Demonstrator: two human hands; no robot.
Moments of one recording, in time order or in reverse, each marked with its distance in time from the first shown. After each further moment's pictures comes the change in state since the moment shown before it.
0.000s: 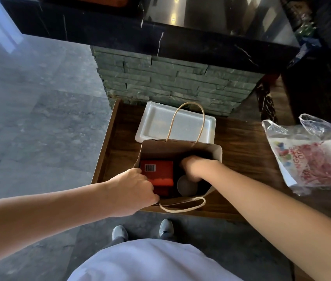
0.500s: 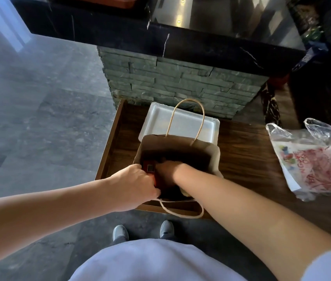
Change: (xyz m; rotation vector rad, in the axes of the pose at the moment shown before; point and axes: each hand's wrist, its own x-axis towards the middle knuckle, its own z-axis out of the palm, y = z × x) left_hand -0.001 -0.005 0.001 -0.020 0.021 -0.066; right_hand 0.050 -0.064 0.016 -0.010 0.064 -0.154
